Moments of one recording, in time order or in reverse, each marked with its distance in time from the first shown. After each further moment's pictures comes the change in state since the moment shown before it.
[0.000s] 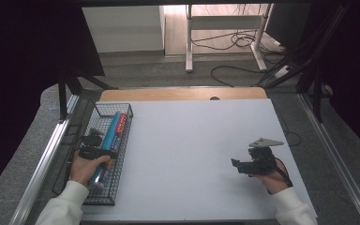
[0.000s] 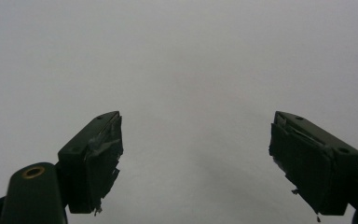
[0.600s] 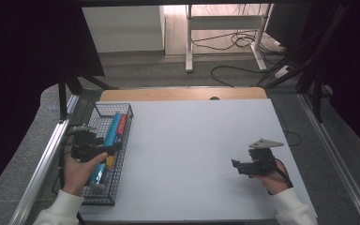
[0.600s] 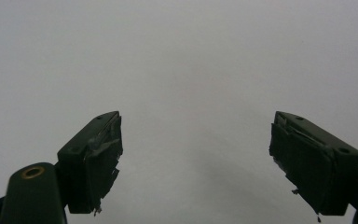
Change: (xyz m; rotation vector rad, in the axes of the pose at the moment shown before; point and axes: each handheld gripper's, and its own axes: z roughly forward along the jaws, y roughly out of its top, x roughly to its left) left arm -0.038 -0.024 -0.082 -0.393 -0.253 0.159; right arm -0.001 -0.003 0.001 -0.003 -0.002 -0.009
